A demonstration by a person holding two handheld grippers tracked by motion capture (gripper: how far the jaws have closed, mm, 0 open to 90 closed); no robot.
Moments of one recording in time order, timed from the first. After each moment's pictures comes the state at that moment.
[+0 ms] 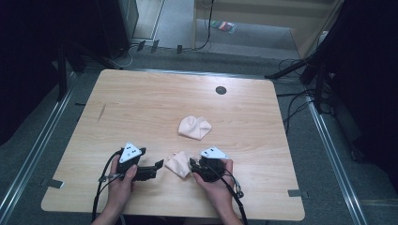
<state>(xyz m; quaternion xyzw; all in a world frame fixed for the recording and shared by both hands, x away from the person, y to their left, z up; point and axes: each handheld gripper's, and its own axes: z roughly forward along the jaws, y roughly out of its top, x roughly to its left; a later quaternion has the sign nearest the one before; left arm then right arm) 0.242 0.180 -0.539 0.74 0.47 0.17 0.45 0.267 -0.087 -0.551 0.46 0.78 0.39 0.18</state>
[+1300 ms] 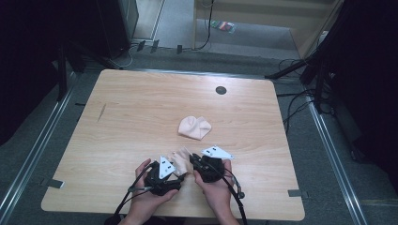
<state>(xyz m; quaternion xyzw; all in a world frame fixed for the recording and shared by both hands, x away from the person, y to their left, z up) 0.218 0.096 -0.549 0.80 0.42 0.19 0.38 0.255 -0.085 -0.524 0.47 0.75 0.45 0.12</state>
